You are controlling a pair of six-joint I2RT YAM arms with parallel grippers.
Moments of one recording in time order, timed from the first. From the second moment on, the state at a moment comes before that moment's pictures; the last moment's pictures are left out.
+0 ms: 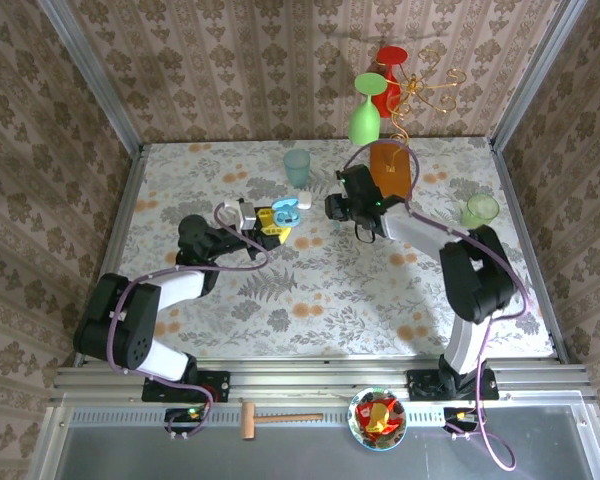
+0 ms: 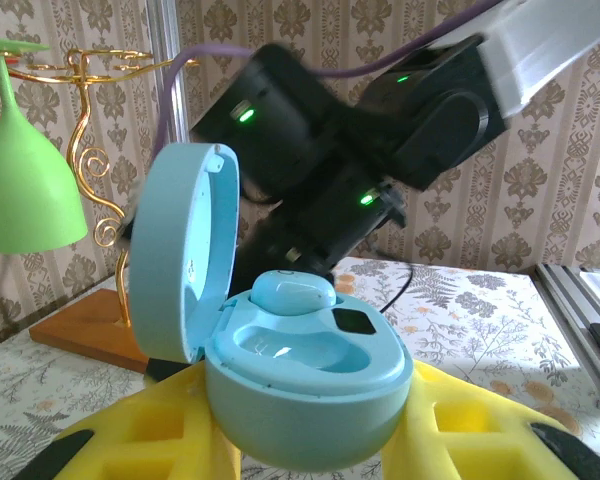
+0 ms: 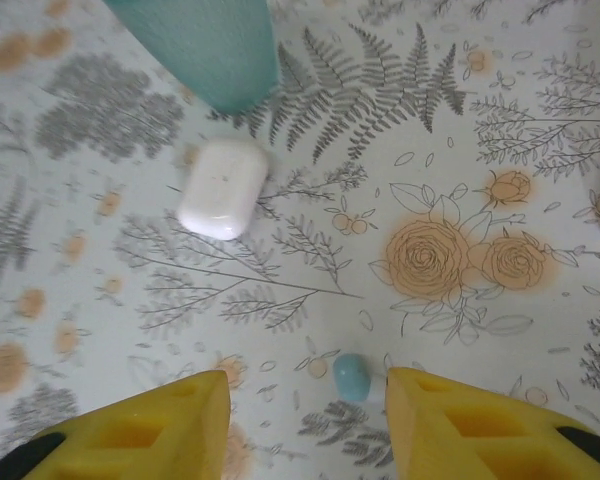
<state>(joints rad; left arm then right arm) -0.36 1.47 0.53 1.15 1.02 -0.16 0.47 1.86 1.32 -0.25 0.08 0.31</state>
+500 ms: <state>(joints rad) -0.35 1.46 0.53 1.15 1.02 -0.15 0.52 2.16 1.68 -0.68 0.26 0.15</state>
